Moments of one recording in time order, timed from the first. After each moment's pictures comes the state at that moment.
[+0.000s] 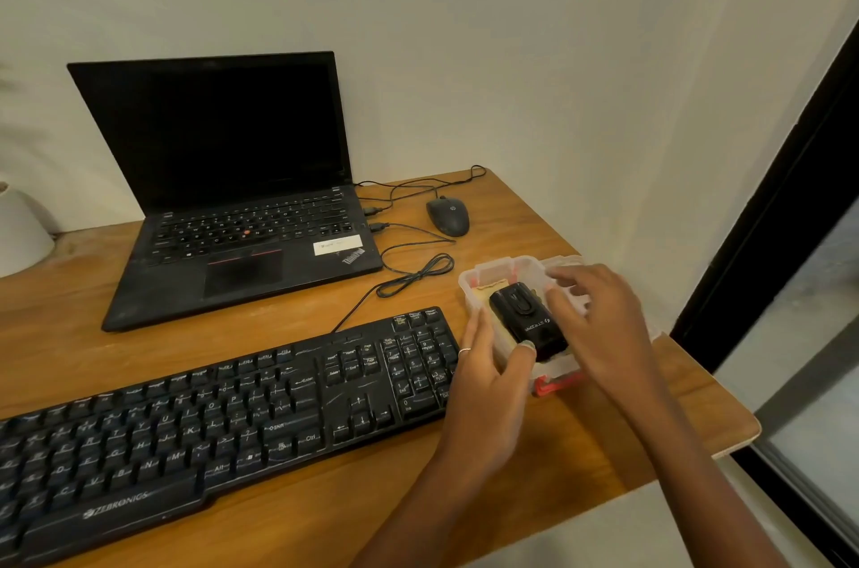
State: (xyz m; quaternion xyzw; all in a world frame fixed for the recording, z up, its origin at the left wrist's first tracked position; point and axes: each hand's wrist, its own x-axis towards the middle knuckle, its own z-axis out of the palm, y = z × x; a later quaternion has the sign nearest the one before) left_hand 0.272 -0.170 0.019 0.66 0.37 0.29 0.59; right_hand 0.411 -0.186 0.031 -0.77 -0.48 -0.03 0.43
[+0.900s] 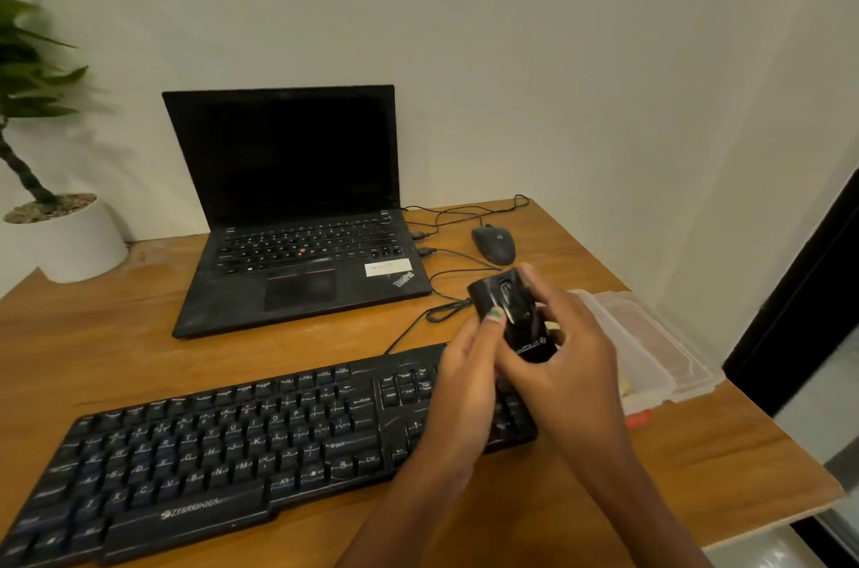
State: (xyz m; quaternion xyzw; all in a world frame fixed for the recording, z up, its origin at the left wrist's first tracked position) left_hand 0.222 -0.138 0.048 0.57 0.32 0.39 0.64; right_hand 0.309 -0.175 0.060 -0.65 -0.52 0.07 0.56
